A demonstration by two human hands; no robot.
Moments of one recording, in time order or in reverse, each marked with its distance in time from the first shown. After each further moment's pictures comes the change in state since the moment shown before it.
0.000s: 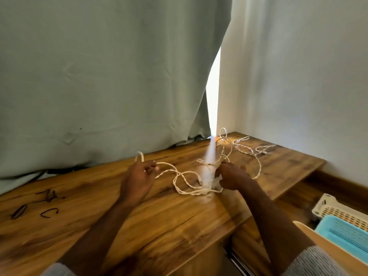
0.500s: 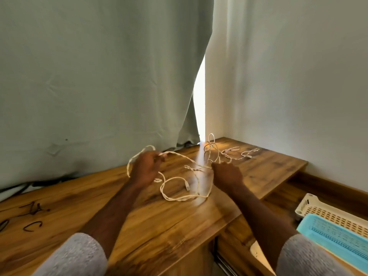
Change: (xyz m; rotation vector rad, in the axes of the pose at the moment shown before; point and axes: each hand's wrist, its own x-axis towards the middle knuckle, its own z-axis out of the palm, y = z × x) left_hand 0.044 0.059 0.033 0.002 -0.144 0.139; right_hand -0.016 0.024 -0.003 -0.138 0.407 0.069
